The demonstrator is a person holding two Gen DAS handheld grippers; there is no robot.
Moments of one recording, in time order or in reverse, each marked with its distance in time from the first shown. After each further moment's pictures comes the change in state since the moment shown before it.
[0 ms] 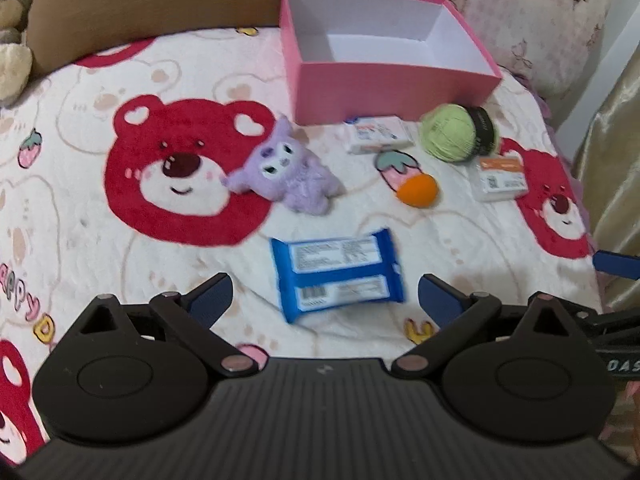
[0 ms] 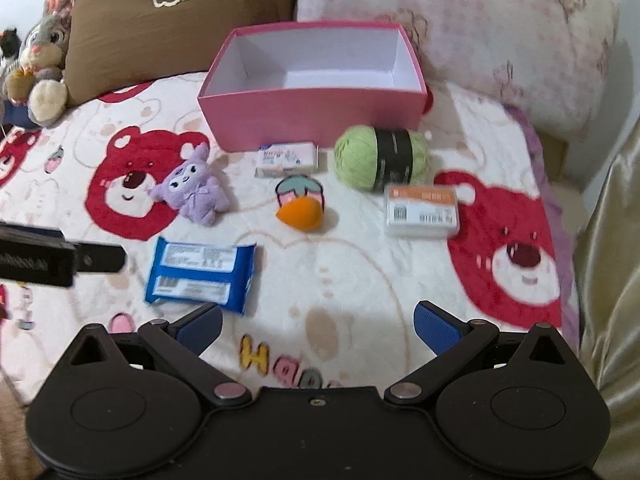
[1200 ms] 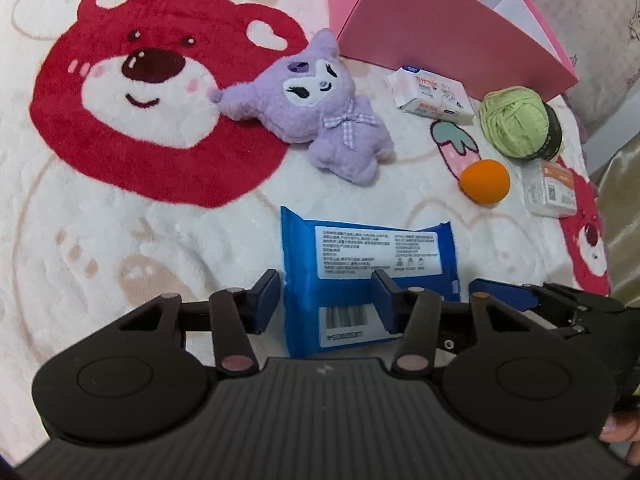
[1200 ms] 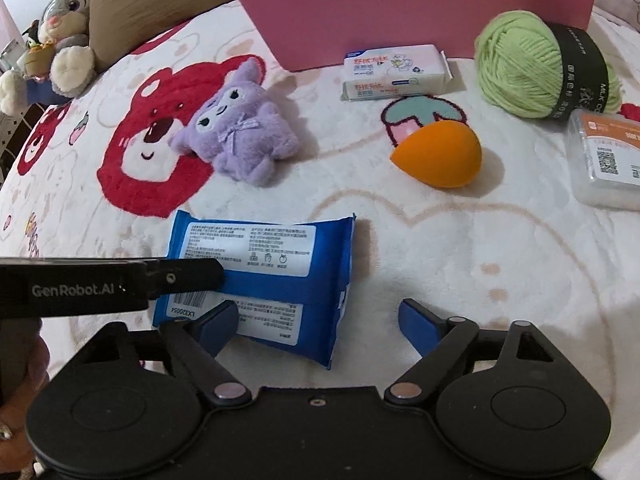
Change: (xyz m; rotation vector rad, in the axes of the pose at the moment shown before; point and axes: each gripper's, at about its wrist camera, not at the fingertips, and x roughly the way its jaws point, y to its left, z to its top) left arm 0.132 0.050 -0.026 -0.206 0.053 -0.157; right arm 0.160 0.042 -0.003 0.053 0.135 0.290
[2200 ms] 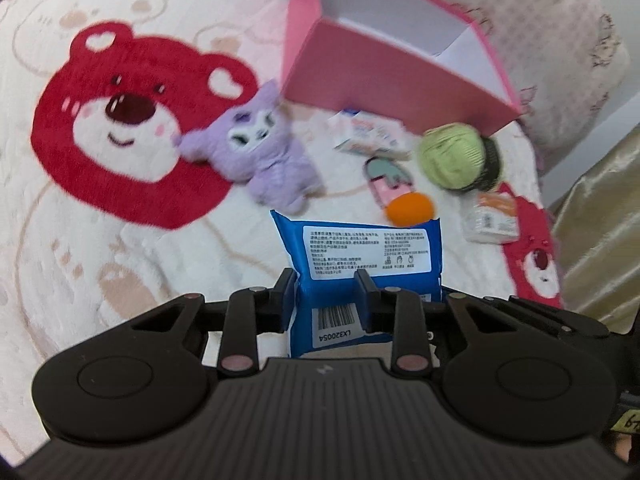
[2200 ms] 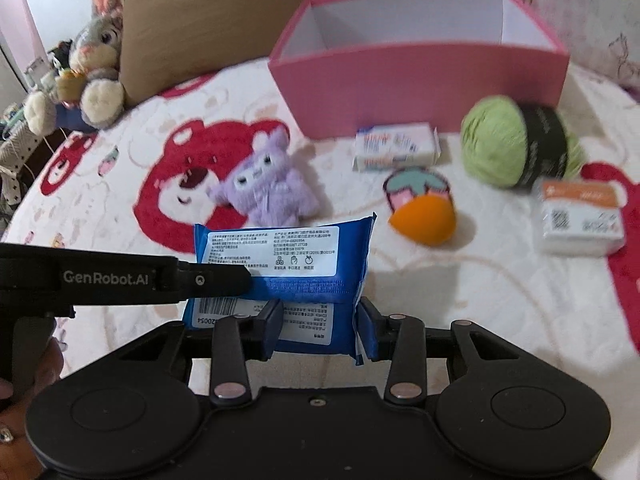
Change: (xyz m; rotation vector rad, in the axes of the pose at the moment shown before) left arm -0.053 -0.044 0.005 -0.008 -0.084 -0.059; right arm -0.066 0.010 -0.001 -0.045 -0.165 0.000
